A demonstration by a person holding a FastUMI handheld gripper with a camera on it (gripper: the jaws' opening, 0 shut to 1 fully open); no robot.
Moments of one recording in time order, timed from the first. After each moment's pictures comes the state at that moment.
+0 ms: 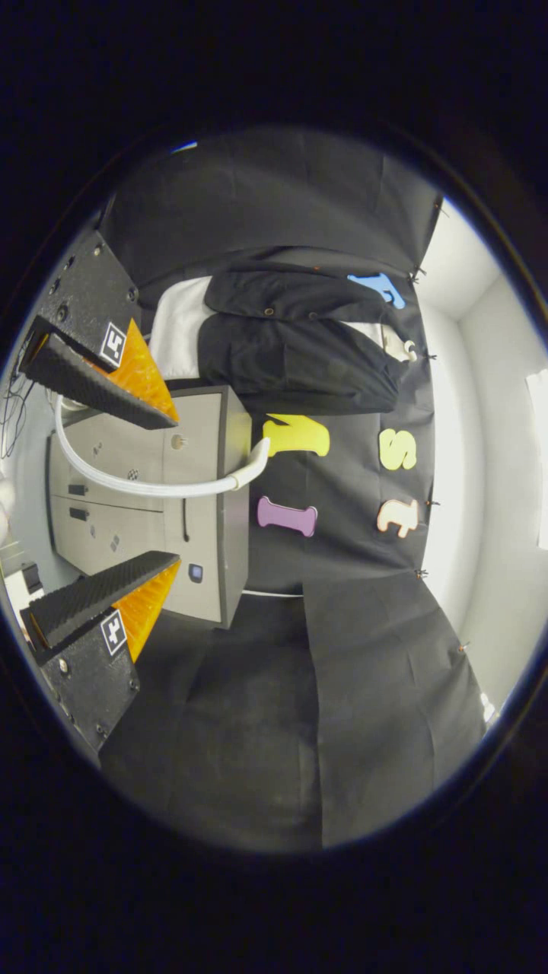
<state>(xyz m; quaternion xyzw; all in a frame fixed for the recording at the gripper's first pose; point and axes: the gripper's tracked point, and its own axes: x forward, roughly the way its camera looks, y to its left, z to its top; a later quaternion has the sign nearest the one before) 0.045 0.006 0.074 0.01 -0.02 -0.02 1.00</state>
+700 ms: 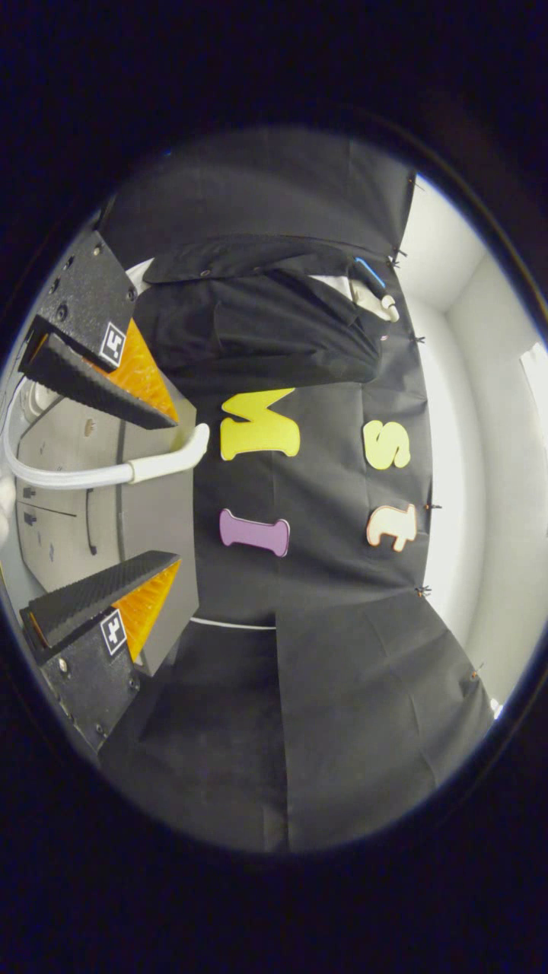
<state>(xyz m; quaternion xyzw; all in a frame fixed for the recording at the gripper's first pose) 0.245 -0.024 0.214 0.03 -0.03 0.03 1.00</state>
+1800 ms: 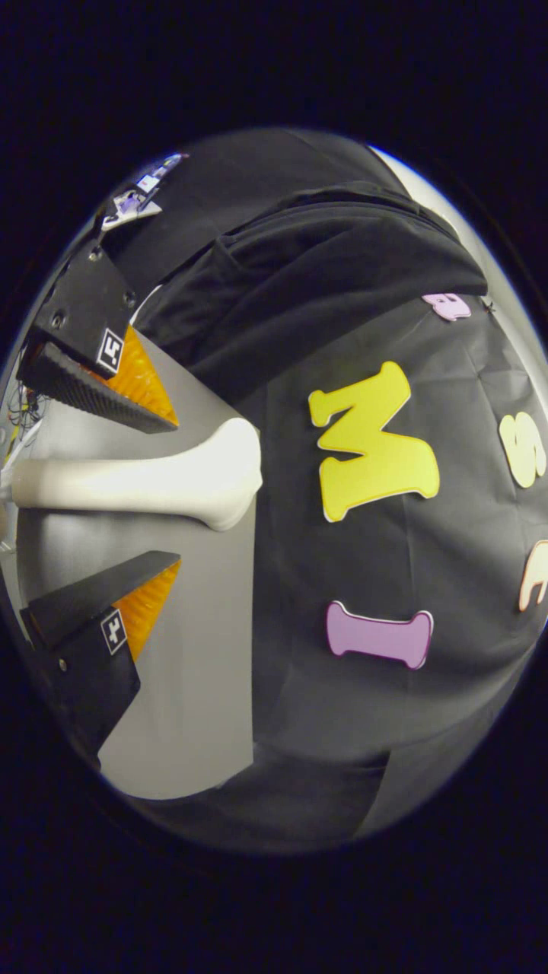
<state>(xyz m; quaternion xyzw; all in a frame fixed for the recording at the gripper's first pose) 0.494 0.038 0.138 0.04 0.27 0.20 0.94</state>
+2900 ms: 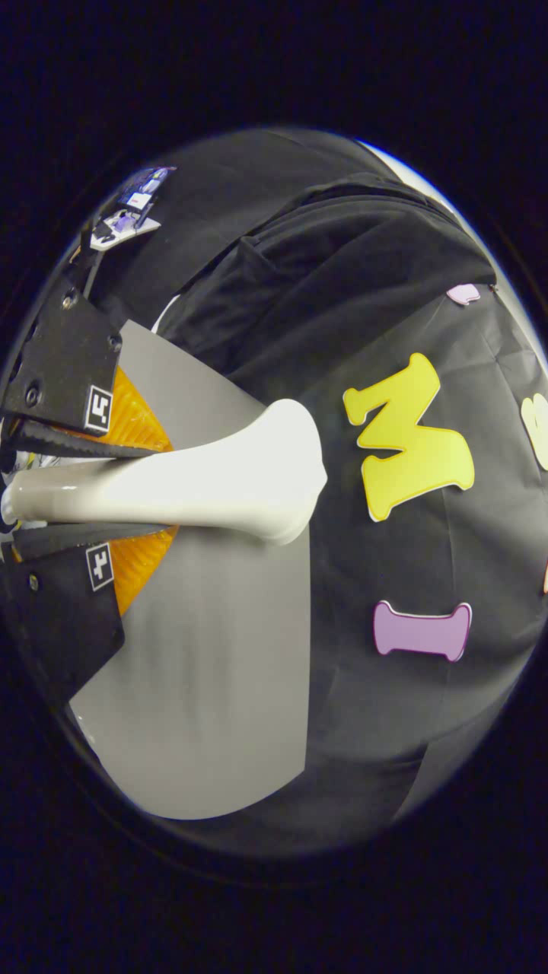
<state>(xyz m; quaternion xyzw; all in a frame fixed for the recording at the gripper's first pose) 0.444 0.043 0.119 0.06 0.31 0.17 0.93</state>
